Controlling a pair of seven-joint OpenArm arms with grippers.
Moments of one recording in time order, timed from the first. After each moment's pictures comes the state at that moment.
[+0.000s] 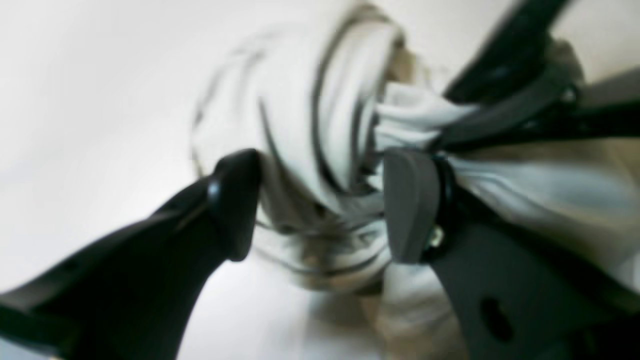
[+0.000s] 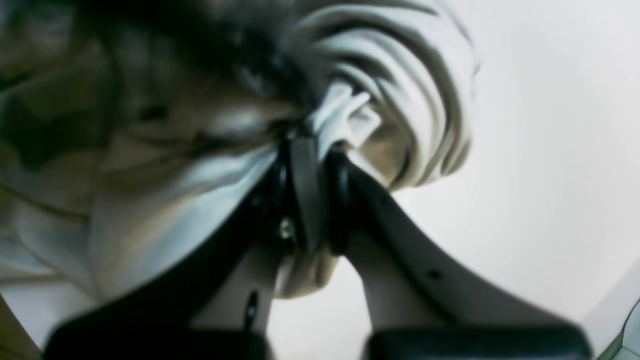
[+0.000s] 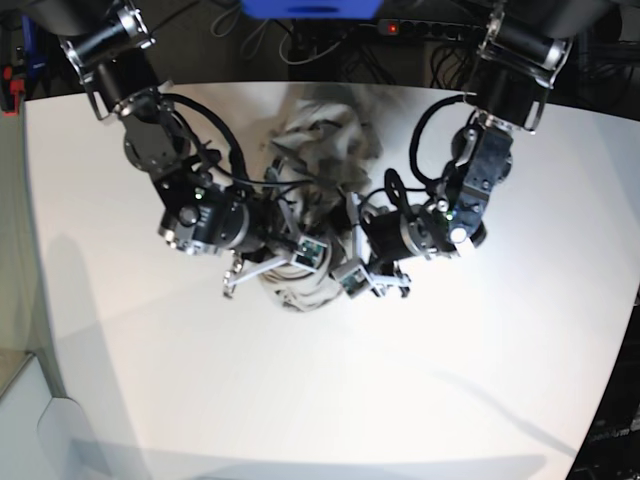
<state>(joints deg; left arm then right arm) -13.8 -12.4 22.5 75.7 -11.2 -39.8 25.9 11.4 12.4 -27.2 97.3 3.0 40.1 -58.4</state>
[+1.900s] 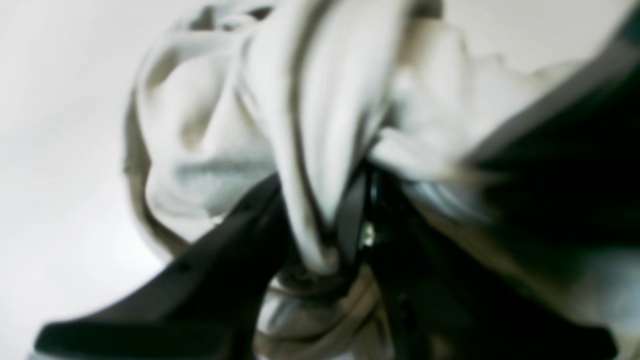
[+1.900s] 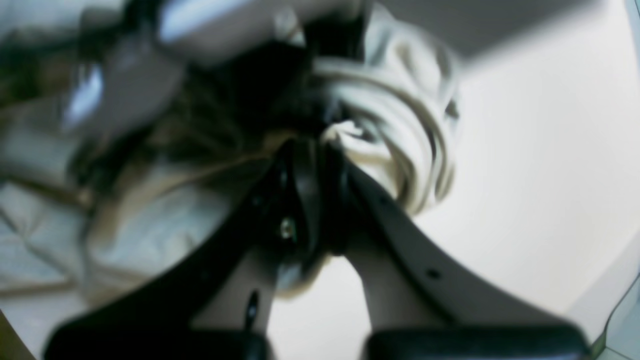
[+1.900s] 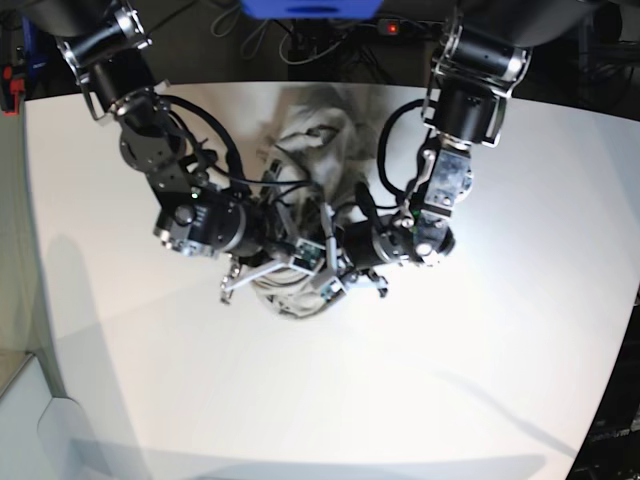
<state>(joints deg) -16.8 -2.0 13.2 62.4 0.0 -41.4 23.4 11.5 13.7 -27.2 99.1 2.3 40.1 -57.2</state>
